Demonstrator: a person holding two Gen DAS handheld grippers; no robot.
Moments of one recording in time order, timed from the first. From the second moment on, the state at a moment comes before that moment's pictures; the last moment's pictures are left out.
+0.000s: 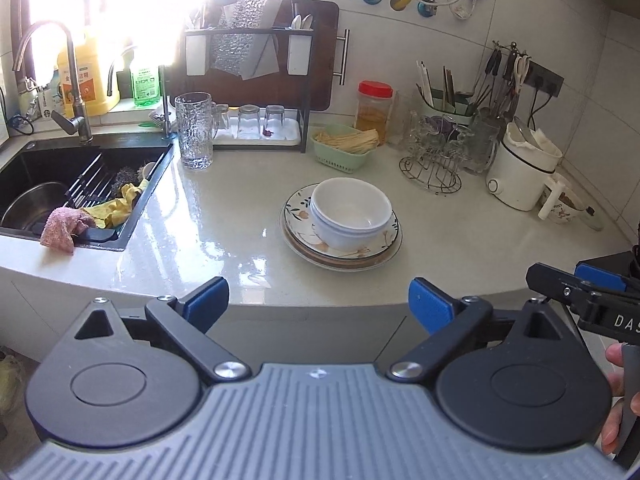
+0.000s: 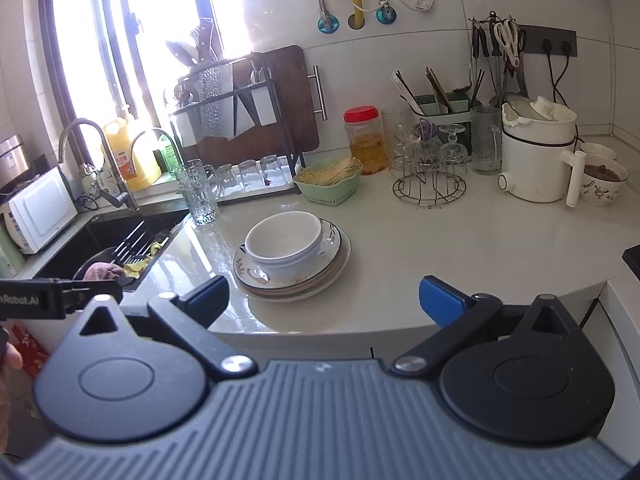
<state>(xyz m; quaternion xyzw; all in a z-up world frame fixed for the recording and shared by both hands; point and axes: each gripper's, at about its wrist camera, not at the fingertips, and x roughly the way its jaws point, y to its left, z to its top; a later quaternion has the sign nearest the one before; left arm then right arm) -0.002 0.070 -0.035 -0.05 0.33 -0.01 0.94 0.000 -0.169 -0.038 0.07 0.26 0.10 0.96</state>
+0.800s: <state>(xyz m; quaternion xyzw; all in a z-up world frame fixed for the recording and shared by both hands) -0.001 0.041 -0.024 -0.04 0.35 0.00 0.94 -0.001 -0.179 -0.028 0.07 0.26 0.10 0.96</state>
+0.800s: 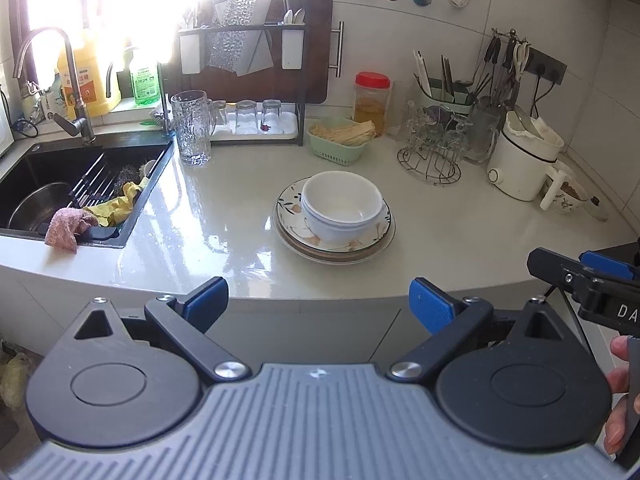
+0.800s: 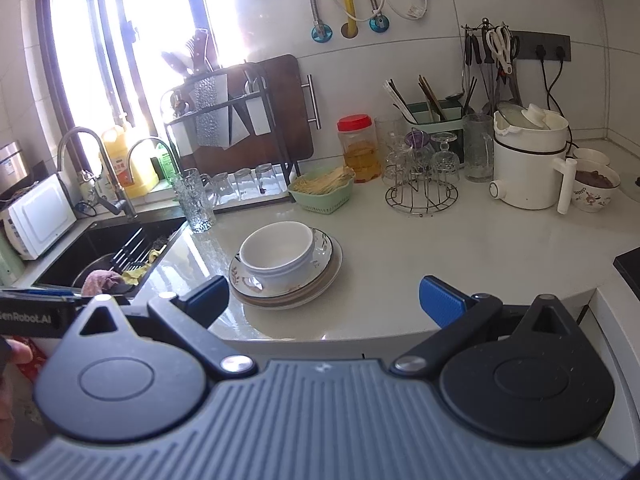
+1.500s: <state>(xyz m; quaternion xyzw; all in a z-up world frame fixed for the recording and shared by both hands) 0.018 0.021 -0.024 -0.05 0.38 -0.01 0.93 0.003 -0.192 -0.036 0.09 0.29 0.09 0.95</state>
